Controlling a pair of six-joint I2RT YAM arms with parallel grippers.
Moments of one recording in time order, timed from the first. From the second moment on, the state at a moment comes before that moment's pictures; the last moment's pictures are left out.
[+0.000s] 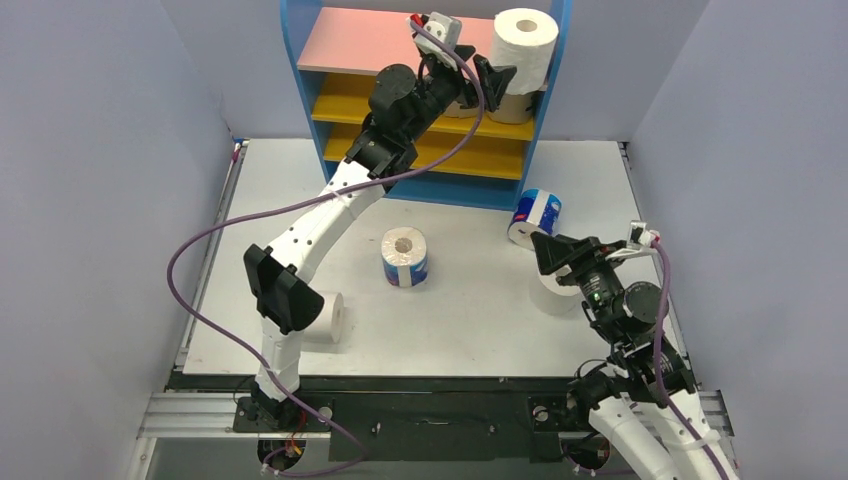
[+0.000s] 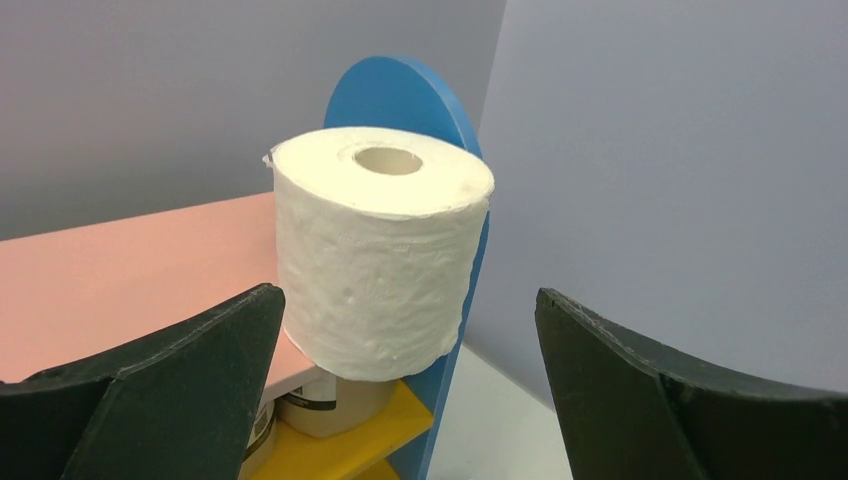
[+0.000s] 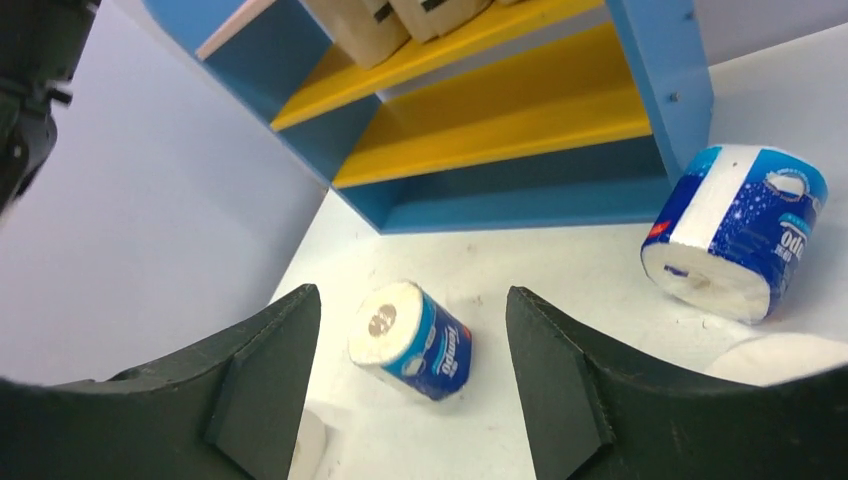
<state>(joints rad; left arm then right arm) -0.70 2.02 2.25 0.13 0.07 -0.22 0.41 0.46 0.69 -0.18 0.10 0.63</state>
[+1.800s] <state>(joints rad) -0.70 2.31 2.35 0.49 -0.02 -0.20 0.43 0.19 0.48 -0.36 0.11 0.53</state>
